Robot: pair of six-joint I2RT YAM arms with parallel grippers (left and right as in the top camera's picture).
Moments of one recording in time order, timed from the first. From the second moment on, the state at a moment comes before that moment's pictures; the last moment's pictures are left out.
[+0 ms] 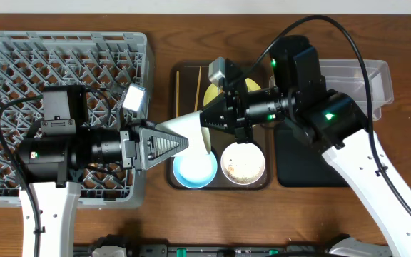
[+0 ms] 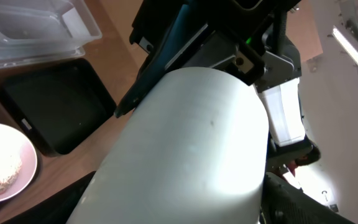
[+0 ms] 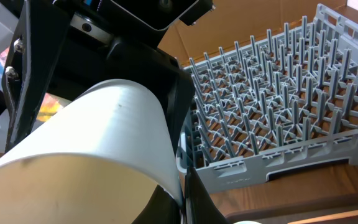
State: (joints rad) left arm 0.04 1.12 1.26 -1.19 1.46 0.00; right arm 0.54 1.45 1.48 -0.61 -1.04 -0.10
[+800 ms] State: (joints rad) left arm 0.06 1.11 1.26 -1.48 0.51 -0.24; right arm 0.44 1.47 1.47 -0.85 -0.76 -0.07
